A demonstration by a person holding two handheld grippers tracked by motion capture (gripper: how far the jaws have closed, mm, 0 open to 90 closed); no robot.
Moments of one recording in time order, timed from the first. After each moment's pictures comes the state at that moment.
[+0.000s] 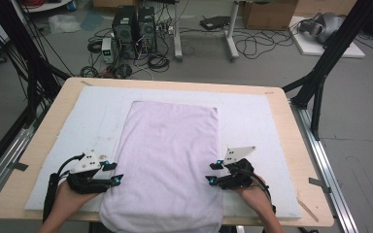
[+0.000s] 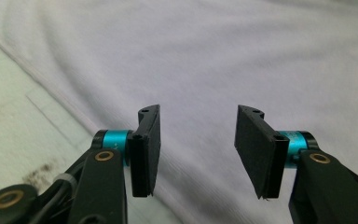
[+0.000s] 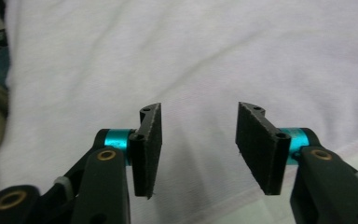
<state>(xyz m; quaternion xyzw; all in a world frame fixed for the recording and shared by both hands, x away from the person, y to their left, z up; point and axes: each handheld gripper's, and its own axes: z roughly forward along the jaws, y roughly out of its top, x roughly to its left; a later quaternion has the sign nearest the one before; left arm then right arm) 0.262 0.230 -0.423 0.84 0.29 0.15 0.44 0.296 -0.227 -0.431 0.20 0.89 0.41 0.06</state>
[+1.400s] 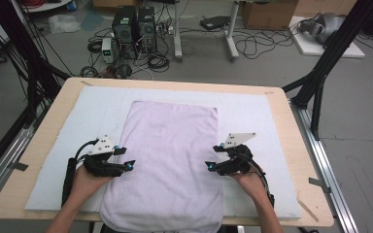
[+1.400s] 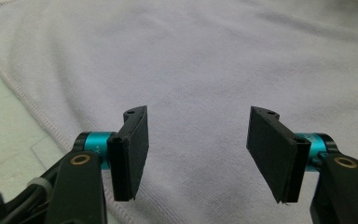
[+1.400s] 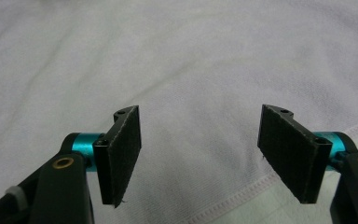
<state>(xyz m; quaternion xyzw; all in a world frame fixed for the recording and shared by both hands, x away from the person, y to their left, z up) 0.303 0.207 -0.428 0.83 0.30 0.15 0.44 0.331 -0.227 -0.423 0.24 0.87 0.42 0.09</state>
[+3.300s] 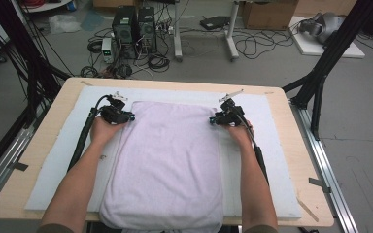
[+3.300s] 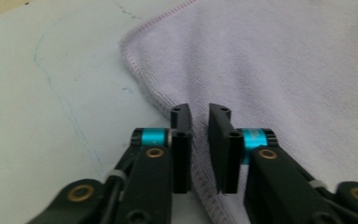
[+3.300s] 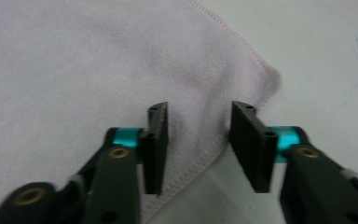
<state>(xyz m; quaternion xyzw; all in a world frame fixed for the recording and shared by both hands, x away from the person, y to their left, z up) 0.484 0.206 -0.437 0.83 0.41 0.17 0.34 0.504 -0.233 -0.438 0.36 0.86 0.34 0.11</state>
